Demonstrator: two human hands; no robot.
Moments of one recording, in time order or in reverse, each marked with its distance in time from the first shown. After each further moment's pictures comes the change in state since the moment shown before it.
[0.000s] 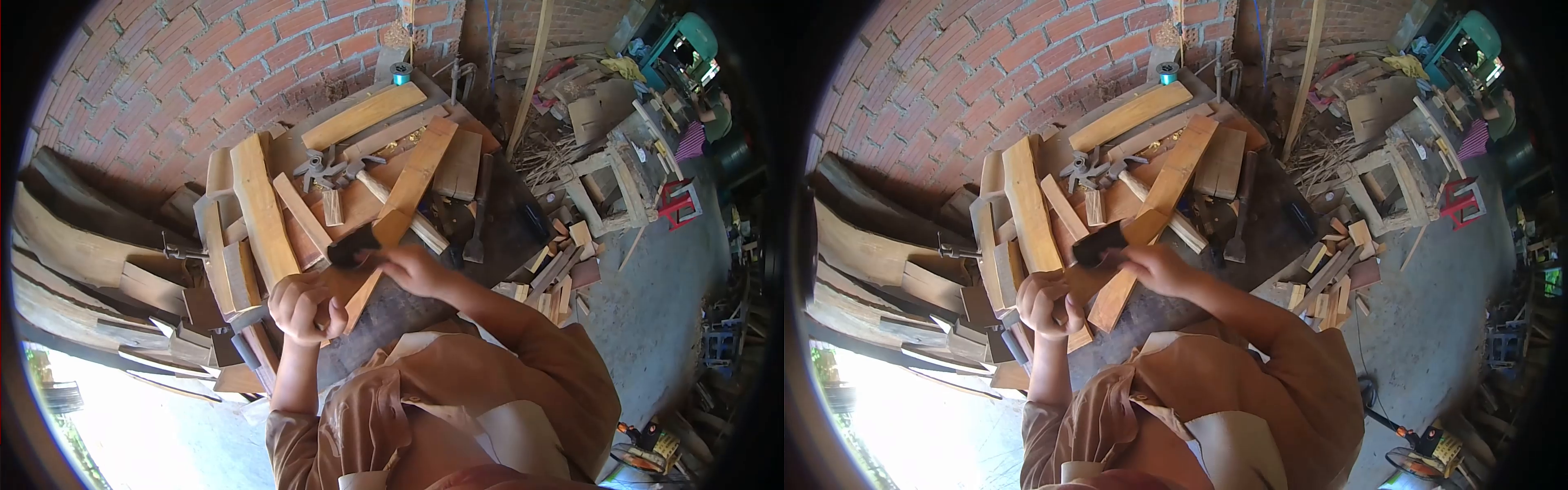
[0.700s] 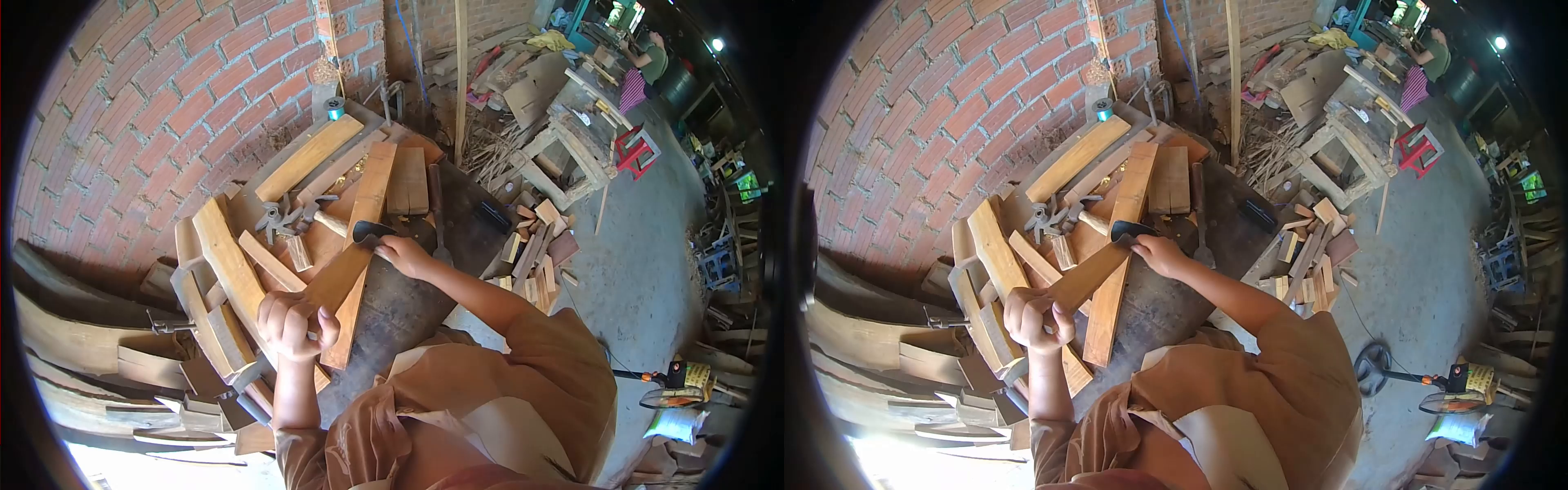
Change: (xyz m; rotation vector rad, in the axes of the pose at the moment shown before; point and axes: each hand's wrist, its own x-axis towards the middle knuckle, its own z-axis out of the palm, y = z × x) left_hand 0.035 0.000 0.023 -0.098 0.026 0.132; right_hand -0.017 0.074 -0.036 -0.186 0.101 0.525
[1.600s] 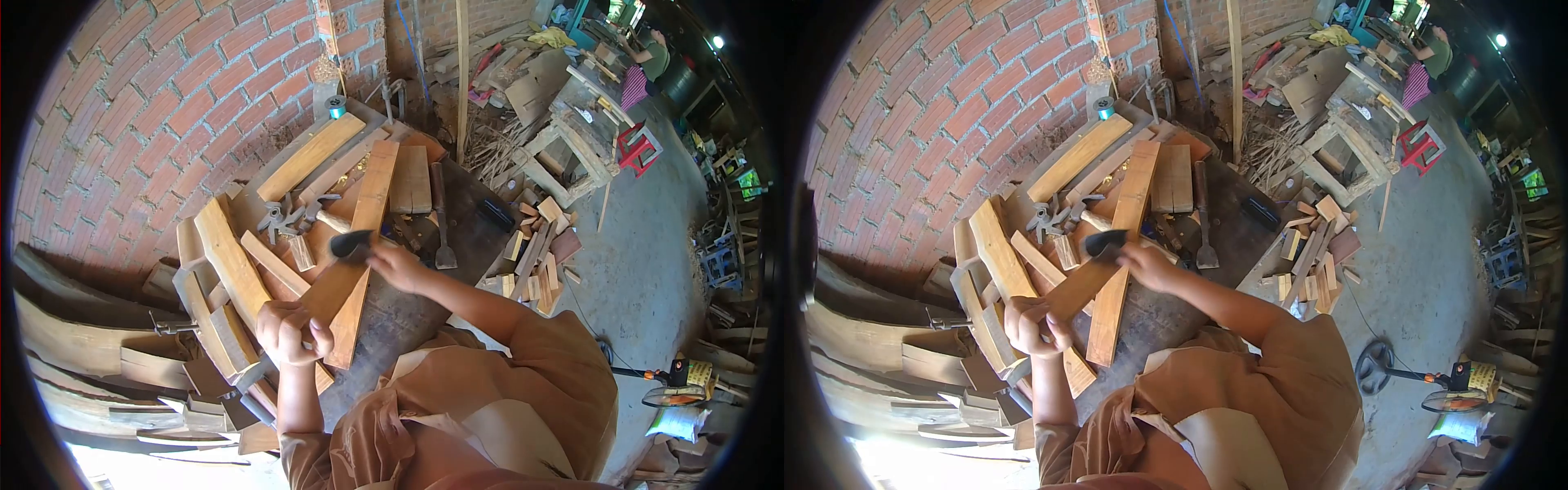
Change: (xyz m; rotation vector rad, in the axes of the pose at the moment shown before) left_hand -0.011 -0.007 -0.001 -0.043 0.097 -0.033; right_hand -0.015 -0.050 0.006 0.064 0.038 -0.150
